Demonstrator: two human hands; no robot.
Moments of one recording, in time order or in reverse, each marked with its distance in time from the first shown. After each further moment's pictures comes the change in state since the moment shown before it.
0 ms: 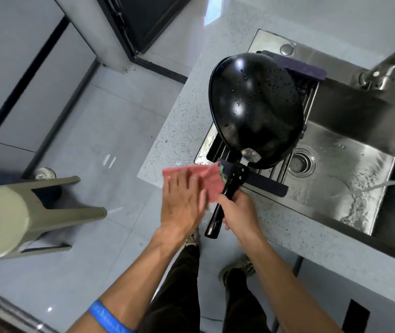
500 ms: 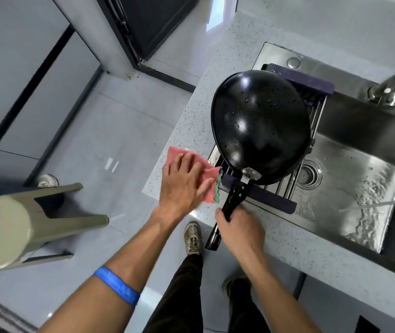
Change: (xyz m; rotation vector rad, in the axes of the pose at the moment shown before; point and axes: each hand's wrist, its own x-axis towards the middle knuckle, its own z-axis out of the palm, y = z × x) left_hand 0.076 -0.026 -0.017 0.025 -0.048 0.059; right_hand 0.015 -0.001 0.013 -0.715 0.140 -0.148
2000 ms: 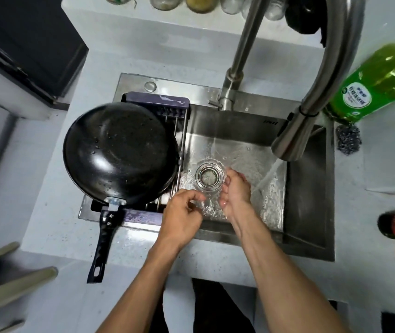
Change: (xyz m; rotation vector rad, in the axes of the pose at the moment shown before) left_hand 0.005 0.307 -0.024 -0.893 -0.241 -0.079; right_hand 0.109 0.191 -0.192 1.483 0.157 0.651
